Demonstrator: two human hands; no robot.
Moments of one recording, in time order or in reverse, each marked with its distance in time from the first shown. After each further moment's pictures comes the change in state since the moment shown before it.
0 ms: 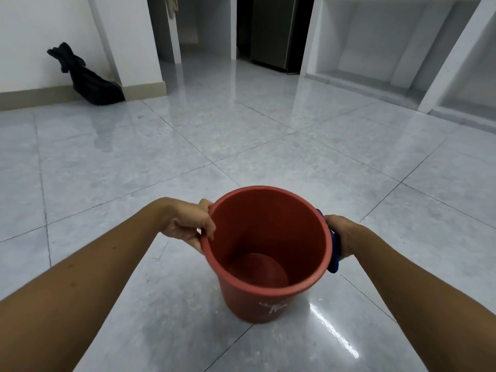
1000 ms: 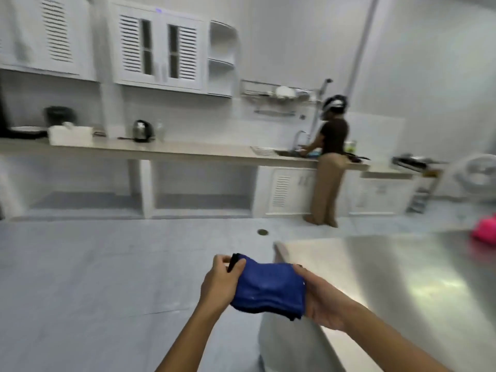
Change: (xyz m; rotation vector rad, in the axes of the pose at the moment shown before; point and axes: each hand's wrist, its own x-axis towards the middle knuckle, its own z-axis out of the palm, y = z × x) left_hand -0.535 0.618 0.254 0.162 -0.351 0.753; right_hand -0.820 -0.158 -0.375 0.938 0.323 -0.447
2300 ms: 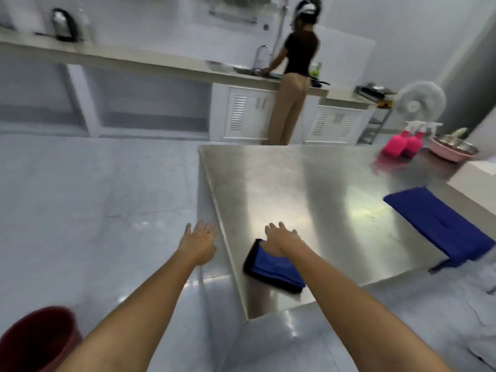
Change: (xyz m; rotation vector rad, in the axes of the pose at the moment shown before) left_hand -0.140 -0.096 0.252 1.326 -0.442 0.236; right_hand -0.135 0.099 -0.233 -1.841 0.289 0.261
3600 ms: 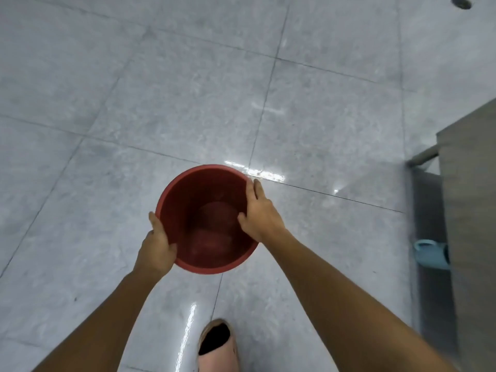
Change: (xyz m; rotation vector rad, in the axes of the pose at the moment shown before) left_hand -0.119 -0.561 0.607 -0.731 -0.025 -1.024; right_hand 0.303 -0.669 0.507 0.261 -0.135 -0.520
